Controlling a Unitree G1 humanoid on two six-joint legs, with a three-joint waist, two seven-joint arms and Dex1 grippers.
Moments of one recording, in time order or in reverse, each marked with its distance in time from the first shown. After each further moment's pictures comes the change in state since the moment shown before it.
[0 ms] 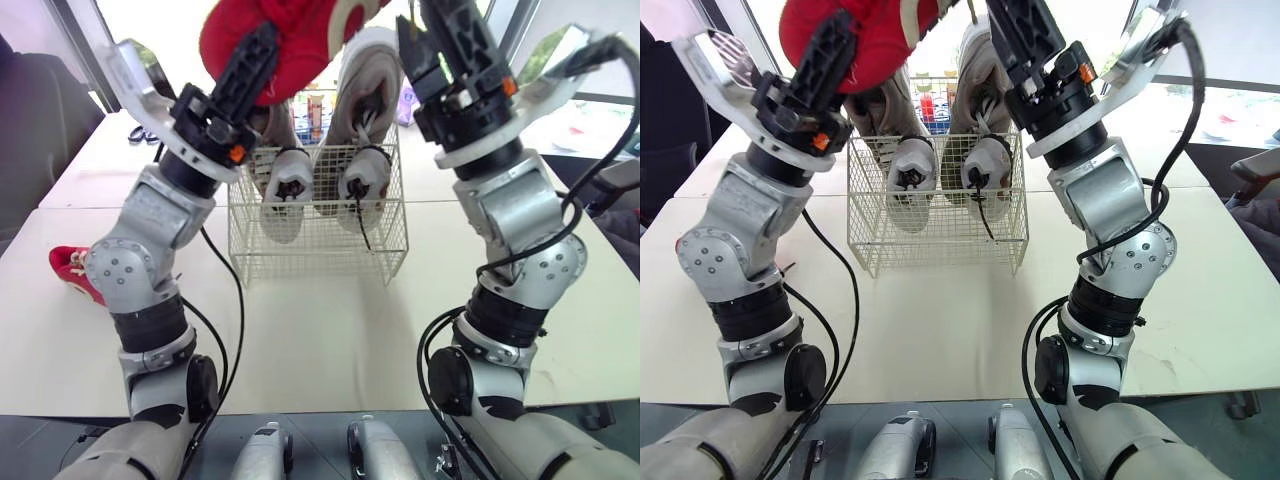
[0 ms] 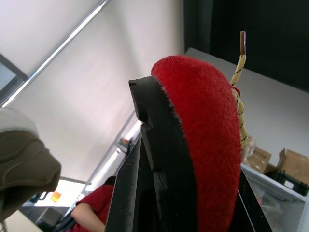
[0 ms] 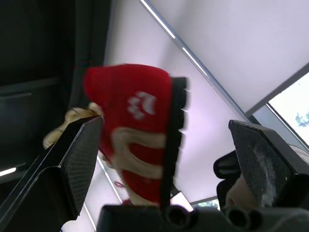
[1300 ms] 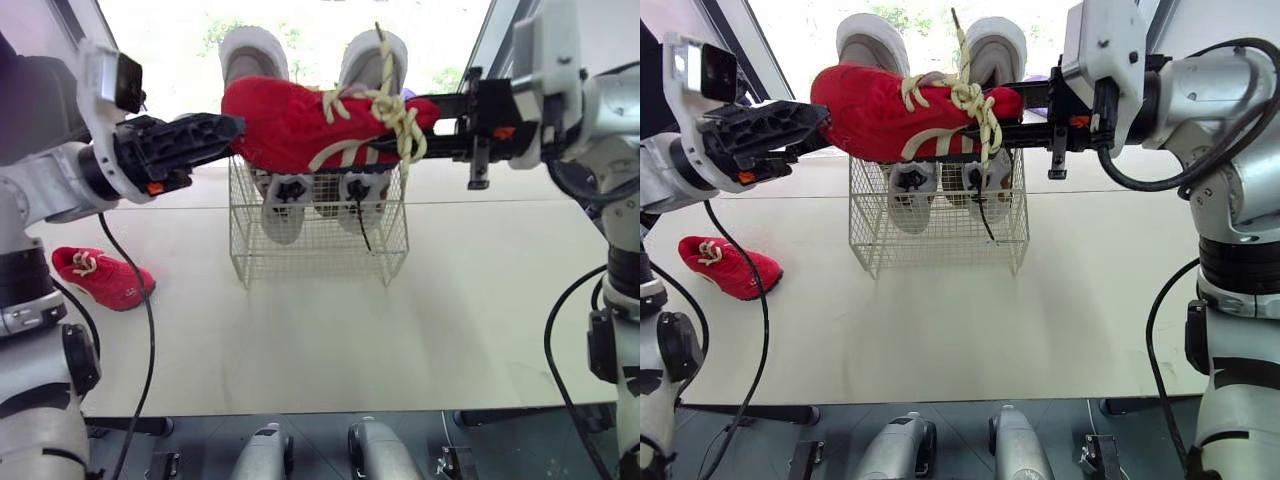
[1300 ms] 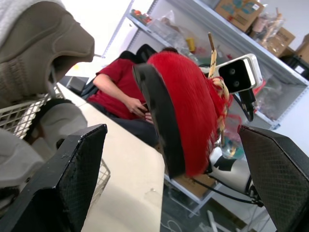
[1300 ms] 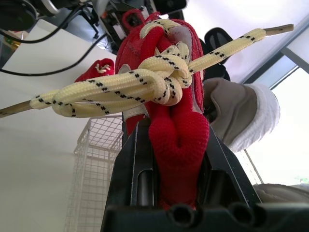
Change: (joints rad) left arm -0.168 0.556 -0.041 0.412 0.159 0.573 -0.588; right arm -0.169 -0.752 0.396 0.098 -0.911 -0.213 1.148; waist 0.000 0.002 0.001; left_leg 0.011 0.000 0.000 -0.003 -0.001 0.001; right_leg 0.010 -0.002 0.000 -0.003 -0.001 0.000
